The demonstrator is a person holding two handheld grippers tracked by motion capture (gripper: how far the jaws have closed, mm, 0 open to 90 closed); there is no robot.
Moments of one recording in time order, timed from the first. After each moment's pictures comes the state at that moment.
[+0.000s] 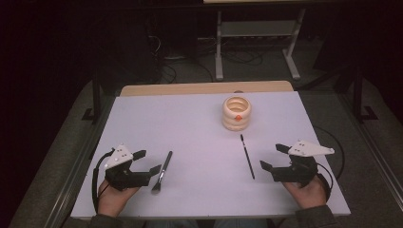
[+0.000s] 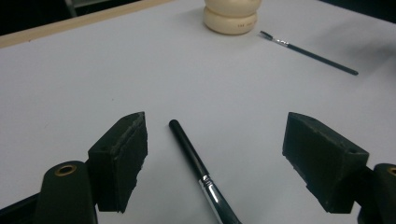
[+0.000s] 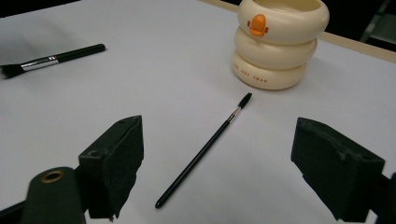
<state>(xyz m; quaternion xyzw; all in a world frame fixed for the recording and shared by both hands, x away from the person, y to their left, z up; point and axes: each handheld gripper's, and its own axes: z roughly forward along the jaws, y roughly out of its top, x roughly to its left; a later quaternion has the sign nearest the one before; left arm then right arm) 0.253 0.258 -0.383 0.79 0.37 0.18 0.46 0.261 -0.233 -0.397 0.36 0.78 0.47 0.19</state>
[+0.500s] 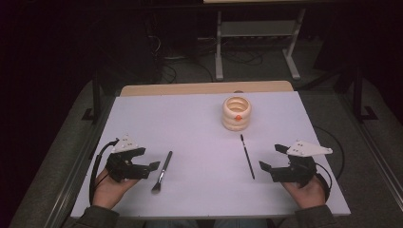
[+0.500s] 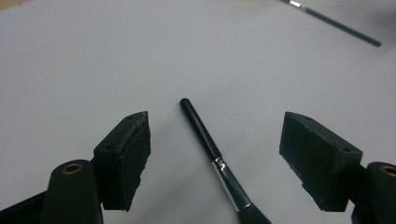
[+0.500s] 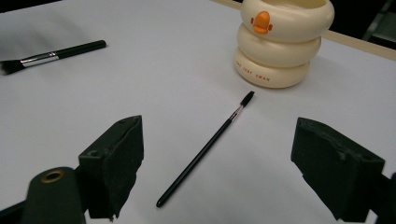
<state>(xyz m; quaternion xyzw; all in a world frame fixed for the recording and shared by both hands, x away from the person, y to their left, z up) 0.277 0.254 -0.366 0.84 0.38 0.14 0.37 0.262 -0.231 -0.398 0.36 0.79 0.46 0.19</state>
